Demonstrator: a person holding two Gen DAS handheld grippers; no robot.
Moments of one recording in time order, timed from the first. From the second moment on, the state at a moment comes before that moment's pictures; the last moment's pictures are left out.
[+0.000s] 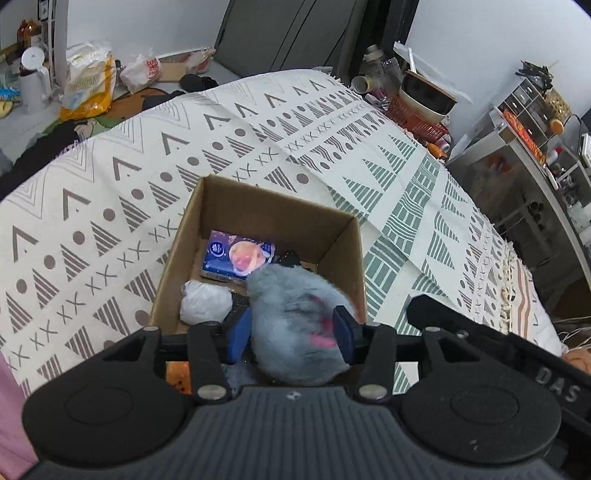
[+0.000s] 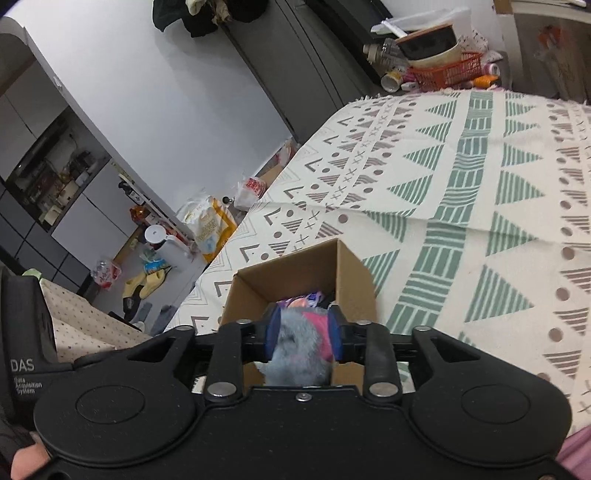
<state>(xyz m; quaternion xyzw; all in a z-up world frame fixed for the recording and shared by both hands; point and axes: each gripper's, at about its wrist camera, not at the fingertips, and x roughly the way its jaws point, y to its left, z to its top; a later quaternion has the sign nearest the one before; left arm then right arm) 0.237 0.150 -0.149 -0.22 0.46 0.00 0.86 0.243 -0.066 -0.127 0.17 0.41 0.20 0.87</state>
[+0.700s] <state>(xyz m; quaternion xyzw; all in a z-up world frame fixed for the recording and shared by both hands) 0.200 0.111 -0.101 -0.15 0.44 0.05 0.88 0.209 -0.147 -0.095 0.19 0.41 0.17 0.88</state>
